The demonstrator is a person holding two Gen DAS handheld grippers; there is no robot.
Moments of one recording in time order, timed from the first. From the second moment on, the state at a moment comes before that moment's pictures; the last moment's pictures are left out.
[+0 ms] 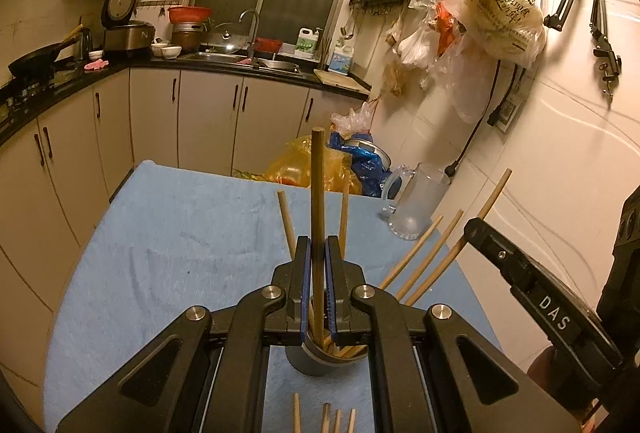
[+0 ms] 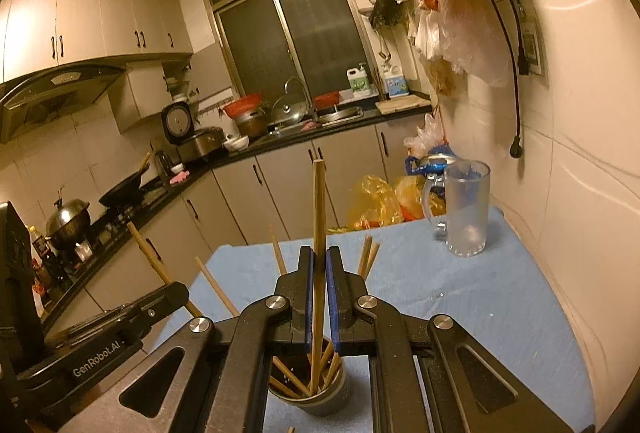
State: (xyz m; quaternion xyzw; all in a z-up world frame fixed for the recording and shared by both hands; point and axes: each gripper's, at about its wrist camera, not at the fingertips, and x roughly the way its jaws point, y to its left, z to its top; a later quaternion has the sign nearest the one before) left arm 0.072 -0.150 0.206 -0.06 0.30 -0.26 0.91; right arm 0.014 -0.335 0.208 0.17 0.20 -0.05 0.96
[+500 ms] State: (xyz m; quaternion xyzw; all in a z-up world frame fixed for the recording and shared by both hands) left arm 0.070 -0.145 0.200 -0.06 0.30 -0.26 0.91; right arm 0.017 -0.338 0.196 0.18 0.23 -0.04 0.96
